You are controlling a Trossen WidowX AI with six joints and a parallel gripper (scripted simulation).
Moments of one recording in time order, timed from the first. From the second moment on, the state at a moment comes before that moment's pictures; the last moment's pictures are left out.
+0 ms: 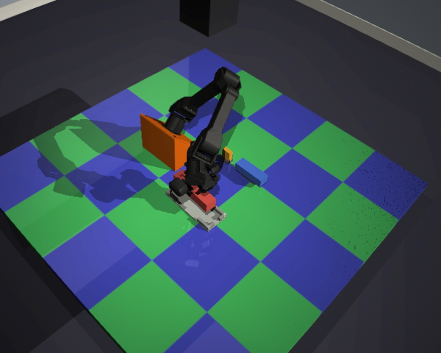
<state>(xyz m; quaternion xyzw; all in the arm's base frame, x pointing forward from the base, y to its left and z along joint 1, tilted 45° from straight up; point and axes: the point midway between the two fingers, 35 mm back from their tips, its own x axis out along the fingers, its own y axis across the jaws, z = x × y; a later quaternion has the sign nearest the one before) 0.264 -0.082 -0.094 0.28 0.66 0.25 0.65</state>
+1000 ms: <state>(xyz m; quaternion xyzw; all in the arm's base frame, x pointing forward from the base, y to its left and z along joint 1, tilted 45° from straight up) 0.264 -0.057 -0.121 0.28 0.66 0.25 0.65</state>
